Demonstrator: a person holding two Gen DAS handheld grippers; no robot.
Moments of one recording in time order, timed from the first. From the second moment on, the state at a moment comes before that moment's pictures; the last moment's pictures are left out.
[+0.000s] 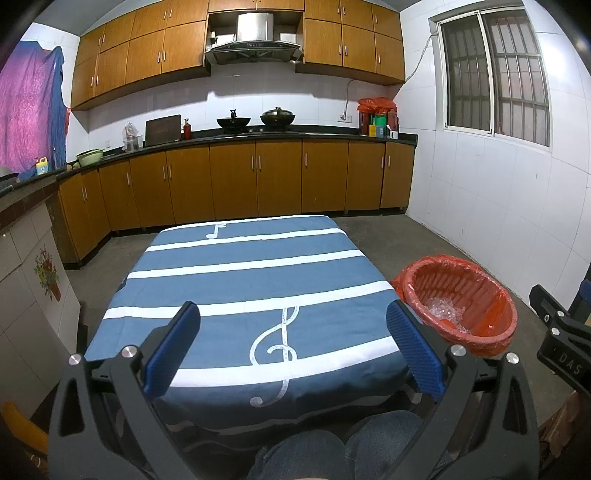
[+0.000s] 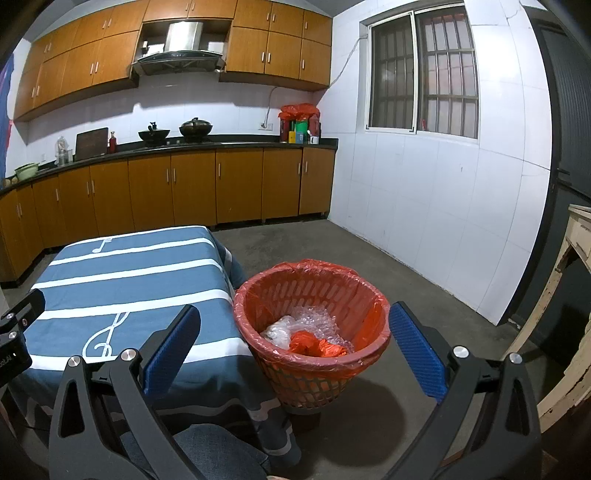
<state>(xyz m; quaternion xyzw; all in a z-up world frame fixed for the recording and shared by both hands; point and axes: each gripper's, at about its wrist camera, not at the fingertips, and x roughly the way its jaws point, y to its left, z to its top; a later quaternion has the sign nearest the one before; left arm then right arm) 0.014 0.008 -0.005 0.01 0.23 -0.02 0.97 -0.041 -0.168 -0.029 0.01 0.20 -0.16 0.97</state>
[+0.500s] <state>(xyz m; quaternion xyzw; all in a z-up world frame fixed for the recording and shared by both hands) 0.017 0.006 -0.004 0.01 0.23 -0.03 0.97 -0.039 -0.165 -0.031 0.01 0.20 -0.16 0.97</state>
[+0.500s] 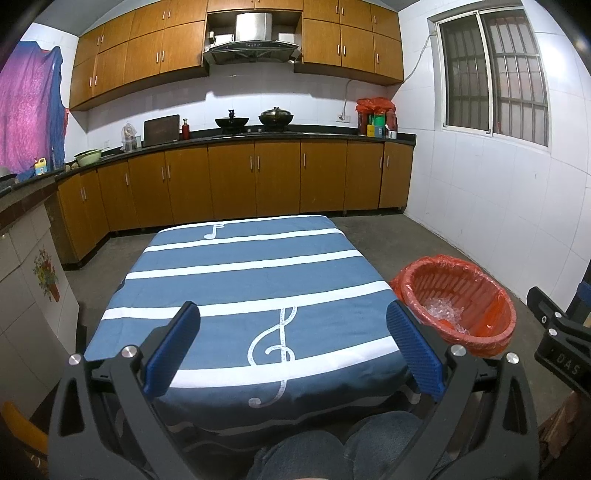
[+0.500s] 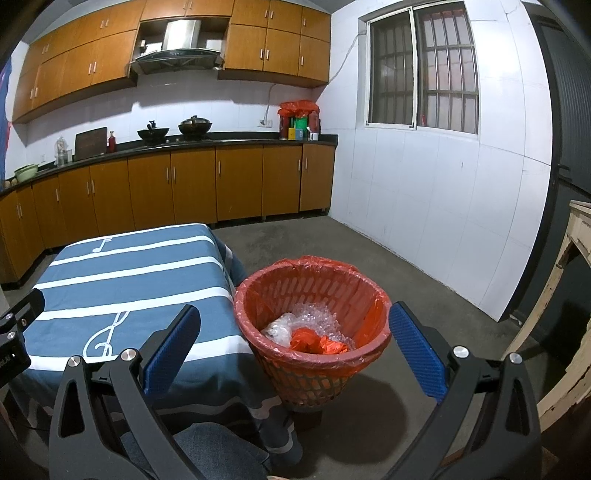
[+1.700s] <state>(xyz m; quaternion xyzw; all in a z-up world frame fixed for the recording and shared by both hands) 0.017 0.006 -0.004 0.01 0.23 -0.03 0.97 -0.039 -0.167 -0.034 0.02 0.21 -0.16 0.97</state>
